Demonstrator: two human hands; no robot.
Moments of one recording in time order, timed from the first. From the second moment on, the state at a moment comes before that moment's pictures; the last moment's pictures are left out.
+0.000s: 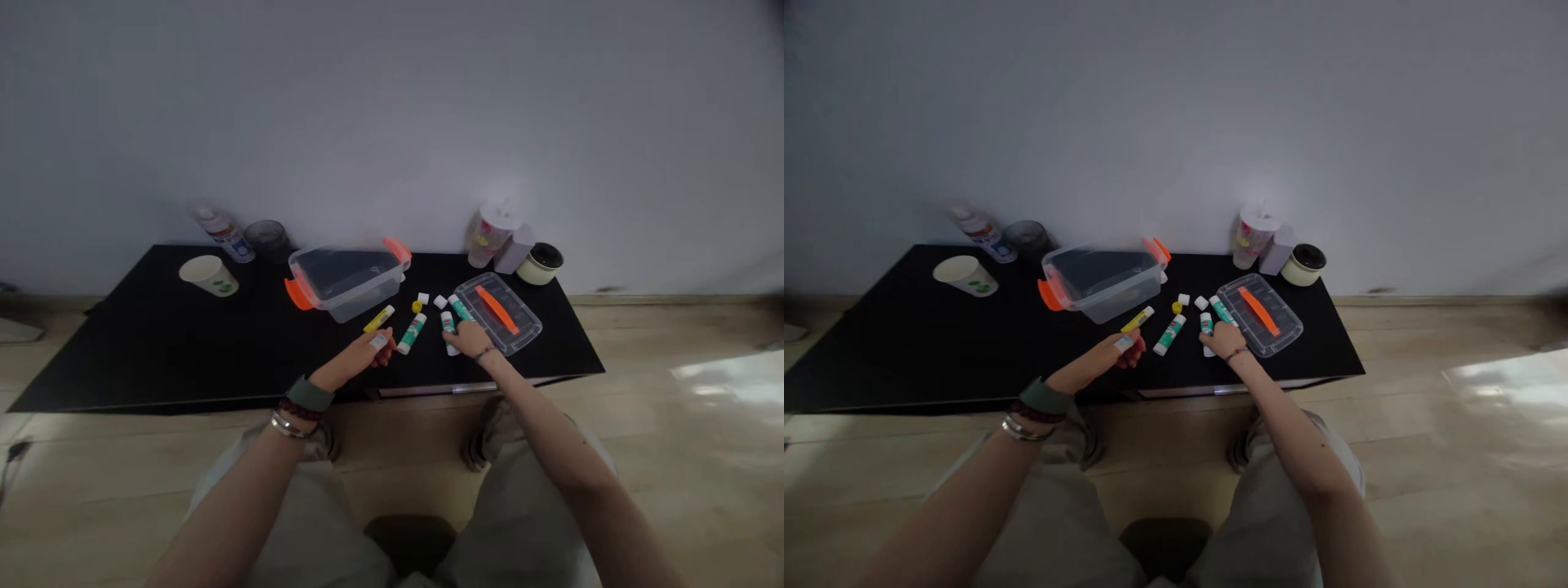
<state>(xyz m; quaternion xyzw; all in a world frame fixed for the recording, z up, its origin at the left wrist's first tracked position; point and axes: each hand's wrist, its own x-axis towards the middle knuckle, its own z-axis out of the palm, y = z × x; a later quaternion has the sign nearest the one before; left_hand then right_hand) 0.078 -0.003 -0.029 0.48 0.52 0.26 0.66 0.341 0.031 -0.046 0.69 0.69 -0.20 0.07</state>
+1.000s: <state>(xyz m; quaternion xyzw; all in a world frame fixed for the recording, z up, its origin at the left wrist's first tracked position) 0.123 -0.017 -0.032 0.38 0.53 0.32 0.68 0.330 0.080 -0.071 0.55 0.83 0.04 -0.02</state>
